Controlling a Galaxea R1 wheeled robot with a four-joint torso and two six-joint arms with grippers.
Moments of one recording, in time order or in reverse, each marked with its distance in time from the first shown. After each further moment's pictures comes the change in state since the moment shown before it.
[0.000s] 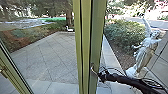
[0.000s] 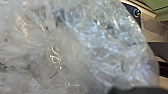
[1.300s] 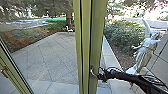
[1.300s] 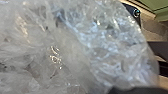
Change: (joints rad) left arm 0.003 0.000 0.000 0.000 -0.001 0.000; right arm 0.063 -0.012 0.082 -0.304 -0.321 -0.002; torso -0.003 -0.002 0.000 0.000
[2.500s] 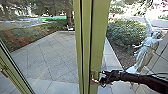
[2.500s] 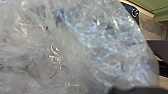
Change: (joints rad) left arm 0.000 0.011 0.000 0.001 -0.005 0.001; right arm 0.040 -0.216 0.594 -0.304 -0.409 0.071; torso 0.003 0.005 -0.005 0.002
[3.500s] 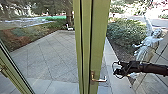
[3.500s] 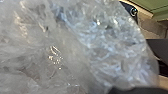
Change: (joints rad) left arm 0.000 0.009 0.000 0.000 -0.001 0.001; right arm 0.207 -0.340 0.374 0.054 -0.138 0.140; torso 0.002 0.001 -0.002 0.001
